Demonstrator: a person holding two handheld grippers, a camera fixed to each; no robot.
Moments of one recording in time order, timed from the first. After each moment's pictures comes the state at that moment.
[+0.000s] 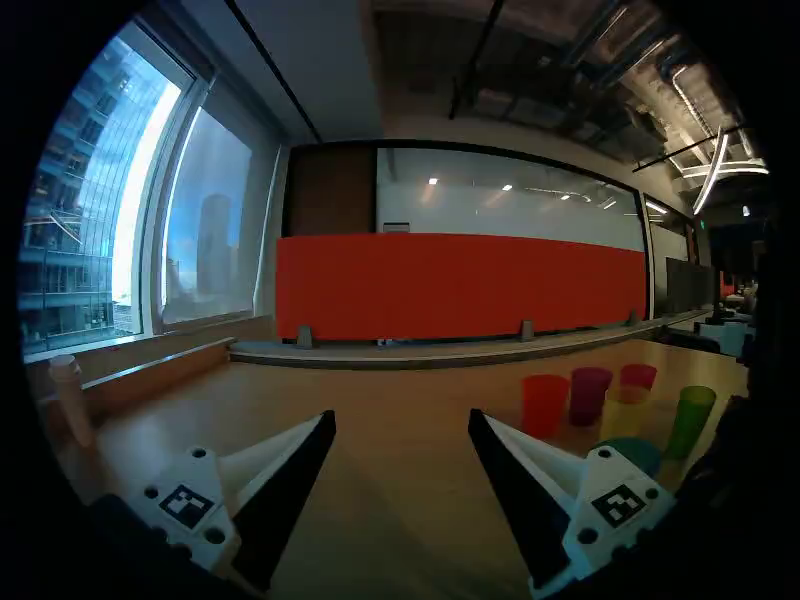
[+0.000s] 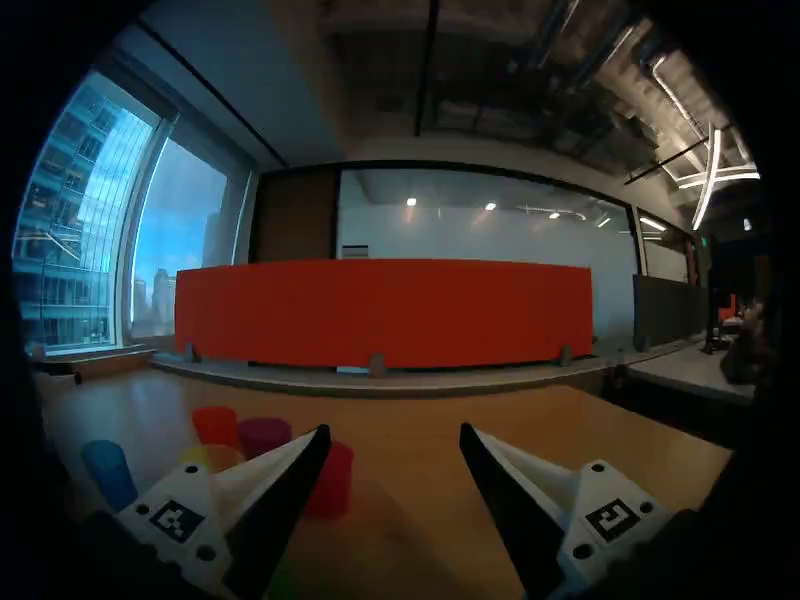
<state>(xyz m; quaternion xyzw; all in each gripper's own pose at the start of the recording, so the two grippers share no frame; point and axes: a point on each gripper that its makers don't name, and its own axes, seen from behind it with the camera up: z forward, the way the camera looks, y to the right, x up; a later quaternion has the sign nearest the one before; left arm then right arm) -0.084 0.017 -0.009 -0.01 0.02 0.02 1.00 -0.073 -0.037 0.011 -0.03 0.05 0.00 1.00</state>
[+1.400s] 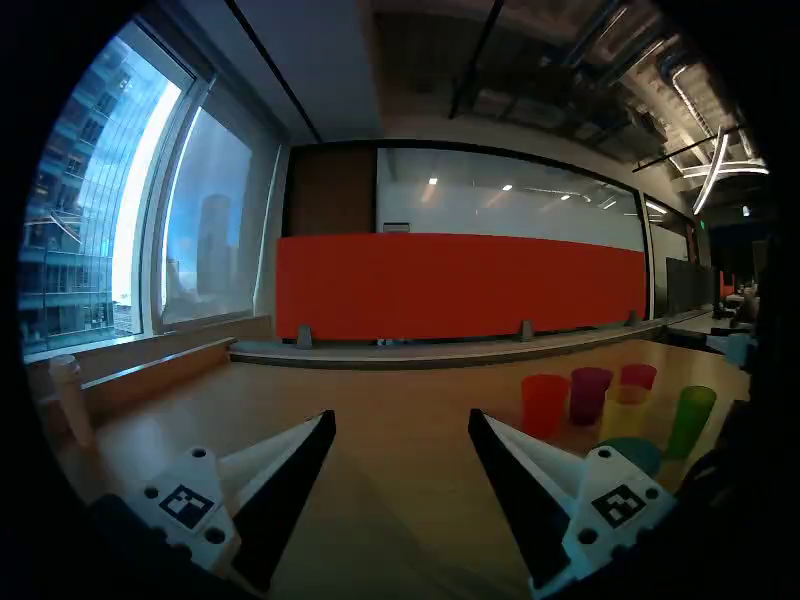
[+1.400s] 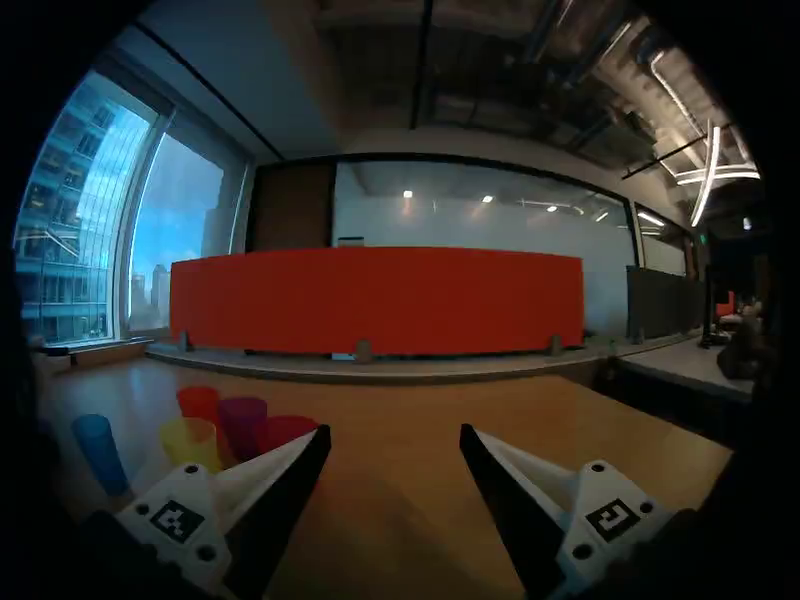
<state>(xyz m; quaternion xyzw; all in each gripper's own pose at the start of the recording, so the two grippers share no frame) -0.084 0.019 -0.008 -0.01 0.02 0.02 1.00 -0.094 -0.003 0.001 -0.03 0.04 0.00 1.00</state>
